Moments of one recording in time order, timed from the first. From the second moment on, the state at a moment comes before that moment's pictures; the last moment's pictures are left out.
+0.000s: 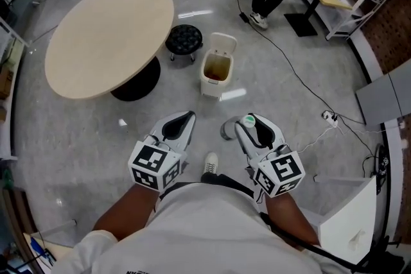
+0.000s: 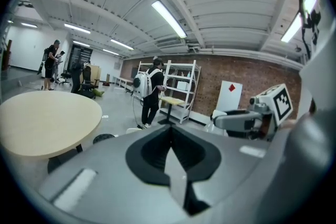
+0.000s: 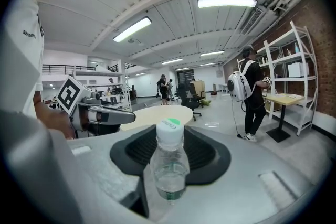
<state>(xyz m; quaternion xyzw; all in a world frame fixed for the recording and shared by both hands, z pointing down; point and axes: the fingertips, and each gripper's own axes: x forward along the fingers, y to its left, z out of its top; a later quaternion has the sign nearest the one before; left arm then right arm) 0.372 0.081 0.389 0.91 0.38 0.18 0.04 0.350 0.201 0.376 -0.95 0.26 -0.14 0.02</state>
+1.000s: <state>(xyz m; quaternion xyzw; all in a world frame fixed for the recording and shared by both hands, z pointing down) 0.452 0.122 0.390 0.92 0.33 0.20 0.03 0.437 0.257 0.383 -0.95 0.29 -0.14 0.04</state>
